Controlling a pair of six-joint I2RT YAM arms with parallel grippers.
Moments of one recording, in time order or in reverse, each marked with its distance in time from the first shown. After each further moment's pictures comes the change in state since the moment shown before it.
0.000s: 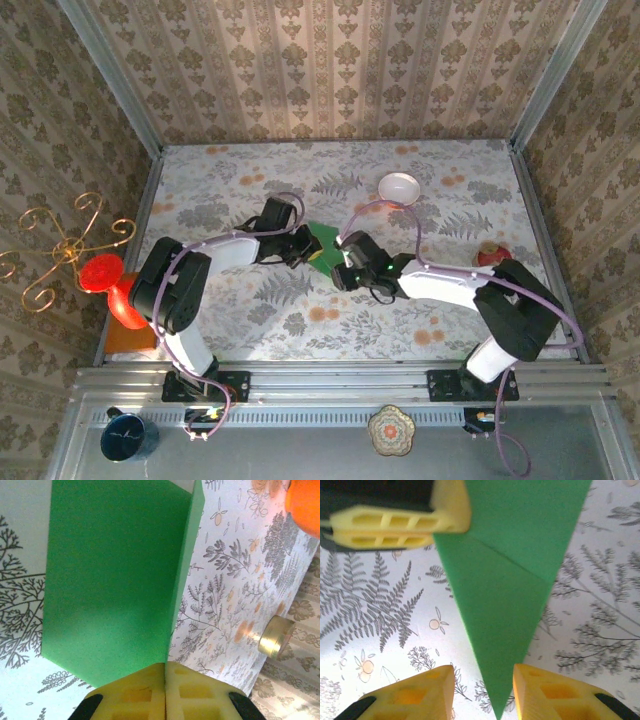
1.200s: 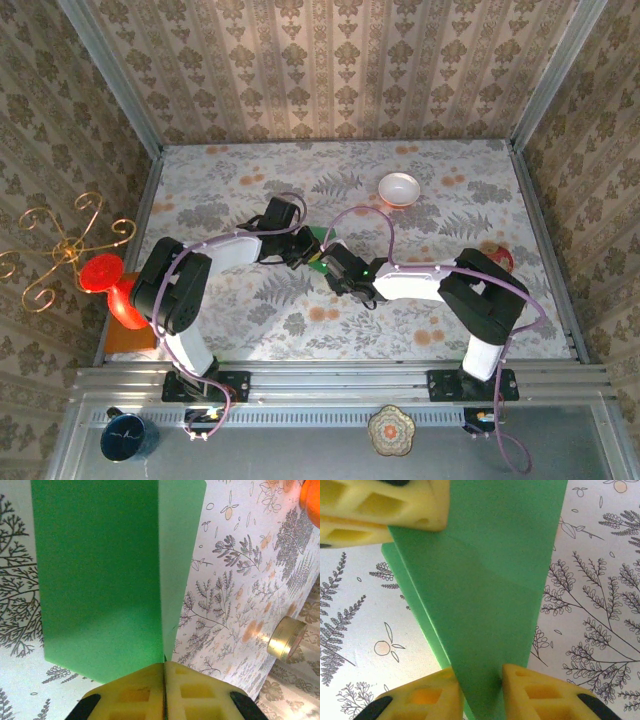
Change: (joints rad) left arm -0.014 0.000 0.019 -0.050 -0.024 0.000; right arm 0.078 0.164 0.085 -0.015 0.243 -0.043
